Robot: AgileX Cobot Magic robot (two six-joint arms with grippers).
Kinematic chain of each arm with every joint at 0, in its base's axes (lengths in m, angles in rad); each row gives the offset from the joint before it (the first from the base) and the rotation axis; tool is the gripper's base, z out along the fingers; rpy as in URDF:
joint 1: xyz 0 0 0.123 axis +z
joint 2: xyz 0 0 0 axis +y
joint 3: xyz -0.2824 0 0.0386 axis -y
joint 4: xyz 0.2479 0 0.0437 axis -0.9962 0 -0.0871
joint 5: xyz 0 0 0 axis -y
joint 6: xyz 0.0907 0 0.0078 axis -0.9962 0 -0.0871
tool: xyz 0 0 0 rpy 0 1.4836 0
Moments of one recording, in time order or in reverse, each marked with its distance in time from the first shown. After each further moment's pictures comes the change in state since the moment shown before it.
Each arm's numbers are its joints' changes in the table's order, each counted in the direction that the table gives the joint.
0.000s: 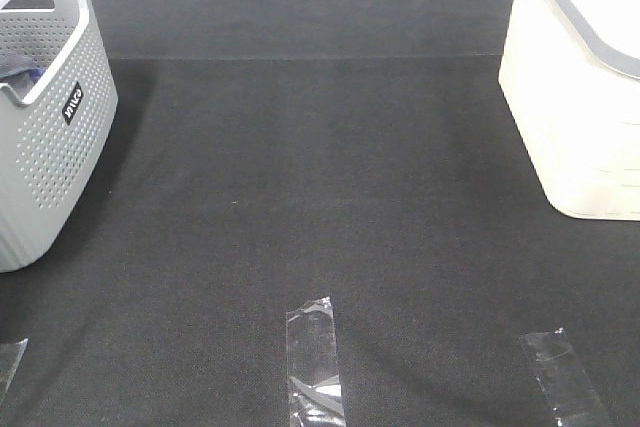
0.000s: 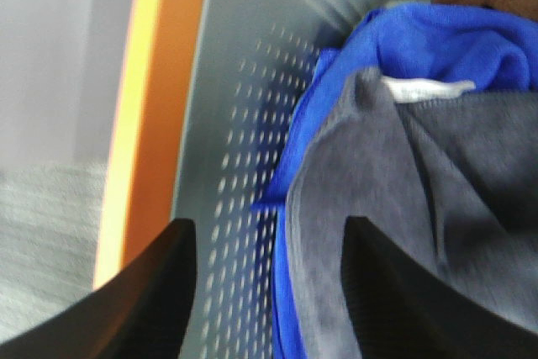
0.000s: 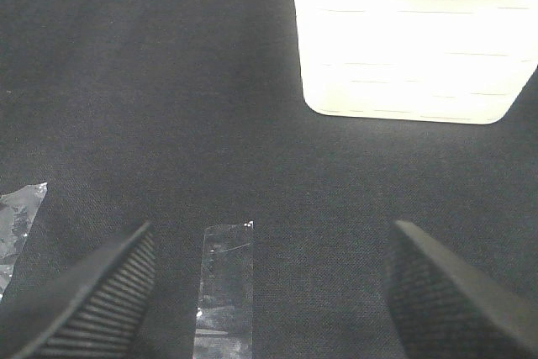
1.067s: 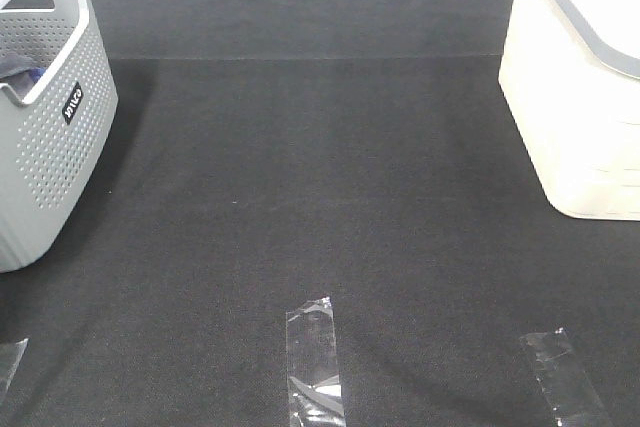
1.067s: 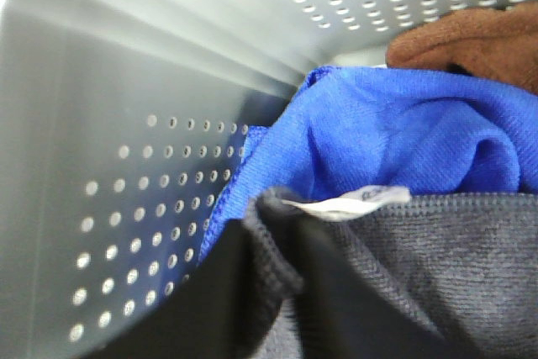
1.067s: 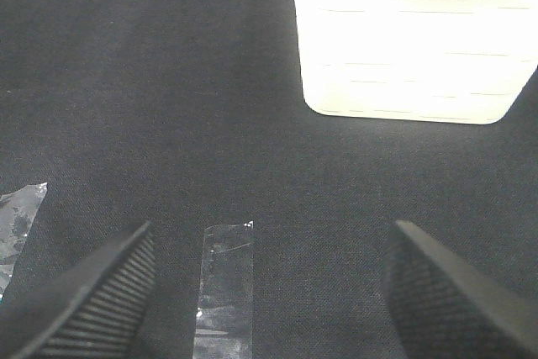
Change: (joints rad) left arm 0.000 0.129 0.032 0.010 0.106 0.000; right arm 0.000 0.000 0.000 0.000 0.000 0.000
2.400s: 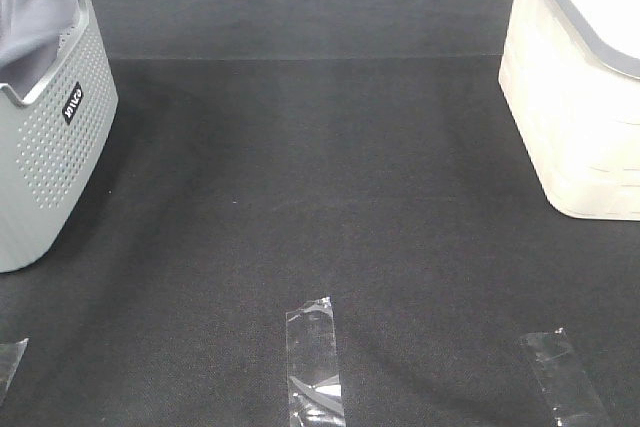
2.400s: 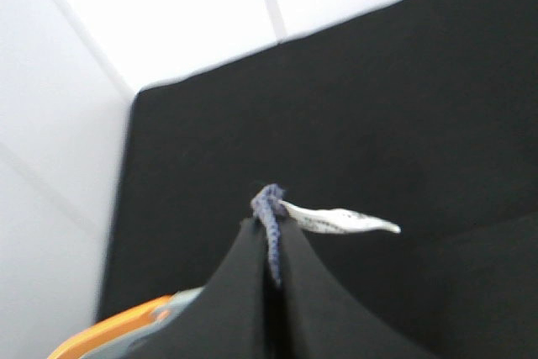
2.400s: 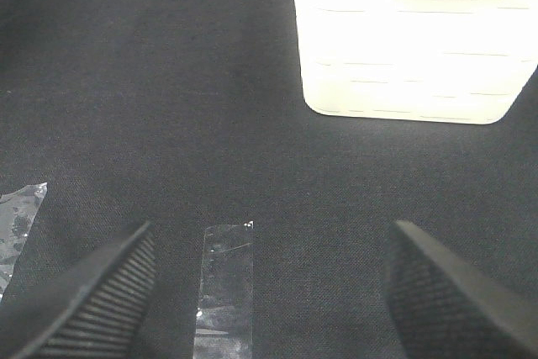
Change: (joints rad) left arm -0.450 -0.557 0.002 0.123 0.165 -0.001; right arm 0.000 0.000 0.000 0.000 0.000 0.000
